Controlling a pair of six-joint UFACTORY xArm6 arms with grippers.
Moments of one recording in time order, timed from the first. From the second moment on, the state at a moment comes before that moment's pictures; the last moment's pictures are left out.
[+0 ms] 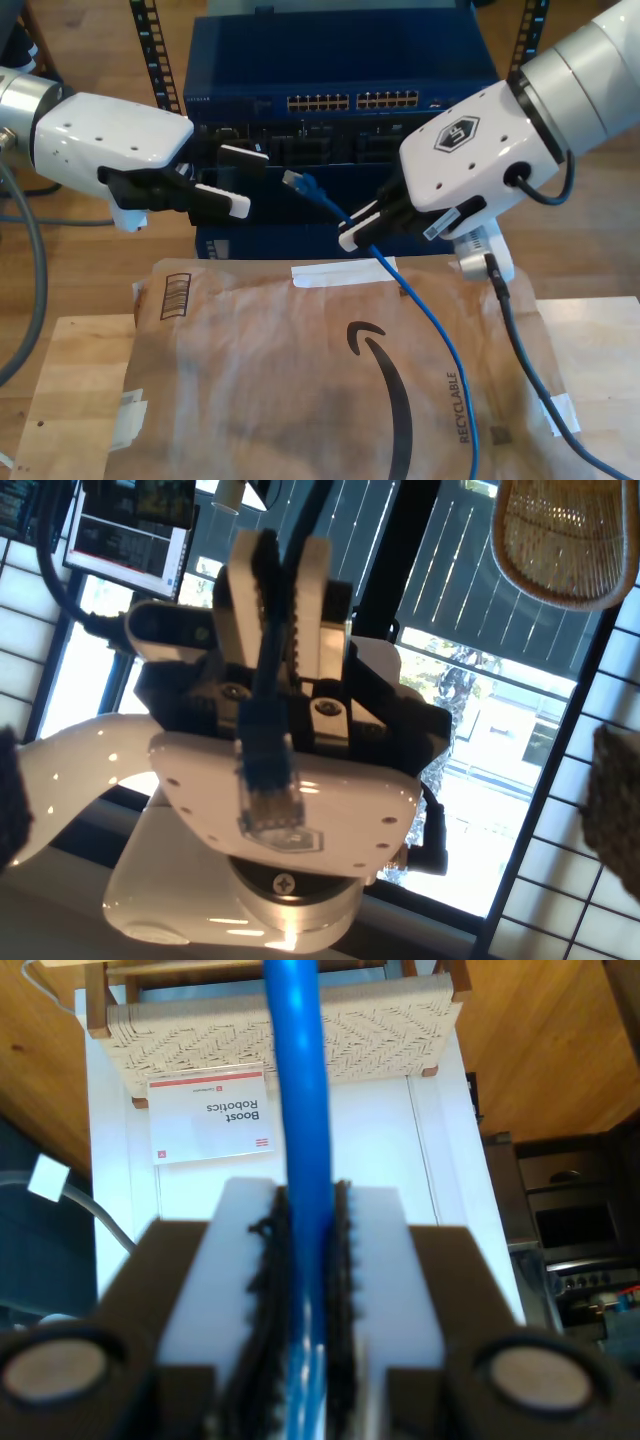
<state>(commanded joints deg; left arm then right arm) 17.4 -9.9 -62.5 -66.7 111.7 -84.5 10.4 -24.1 -55.3 54.6 81.6 95.2</state>
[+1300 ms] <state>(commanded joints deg) 15.2 -10.2 -63.7 -63.0 110.0 -88.1 11.4 -19.5 -57.0 54.6 81.2 95.1</state>
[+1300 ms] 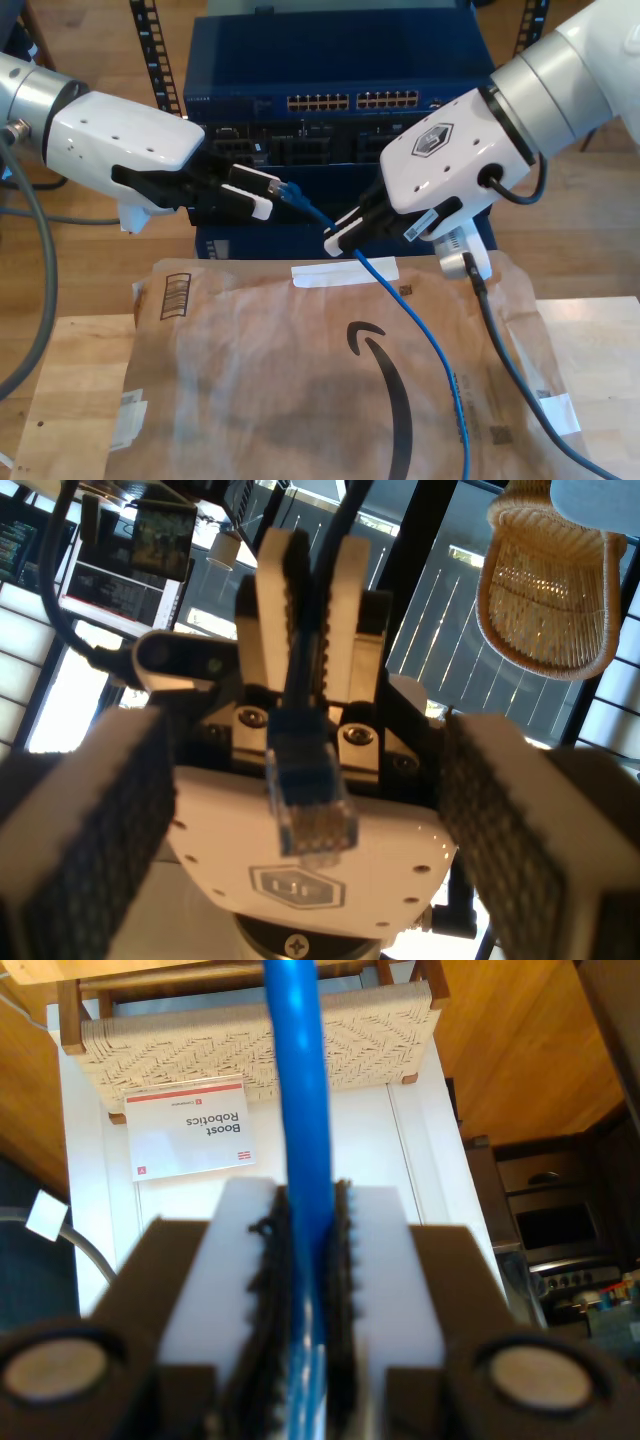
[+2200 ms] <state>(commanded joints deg) 14.1 -10.3 -63.3 -63.0 109.6 -87.9 12.4 -18.1 -57.2 54.6 80.3 95.1</state>
